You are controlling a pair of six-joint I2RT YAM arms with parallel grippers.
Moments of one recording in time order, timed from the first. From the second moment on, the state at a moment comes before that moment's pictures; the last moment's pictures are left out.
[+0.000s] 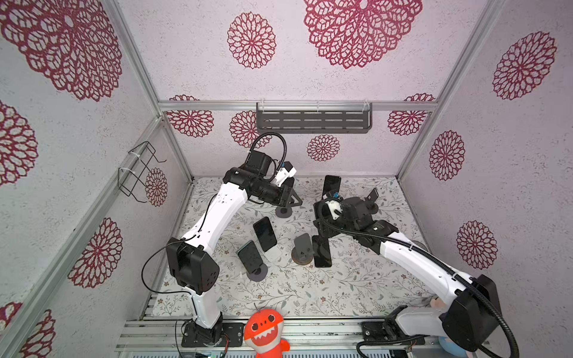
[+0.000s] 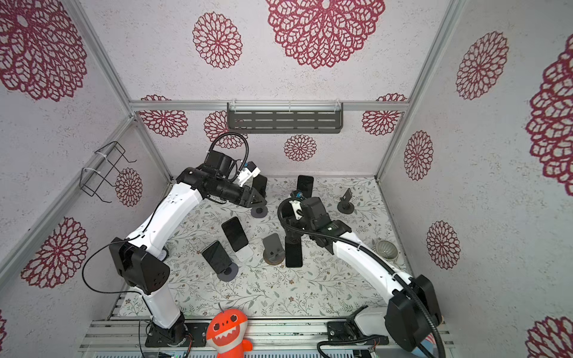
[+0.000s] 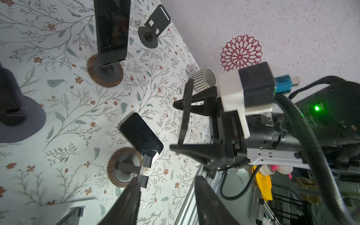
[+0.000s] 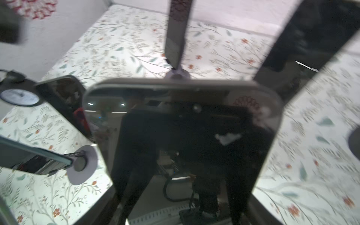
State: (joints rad) left arm -0.42 1.82 1.92 -1.04 0.71 -0.06; right arm 0.55 1.29 1.03 -0.40 -0.06 0.19
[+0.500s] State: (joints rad) left arm -0.63 1.92 1.93 -1.15 0.38 0.01; right arm 0.29 1.06 0.86 -0.53 -0.08 0.22
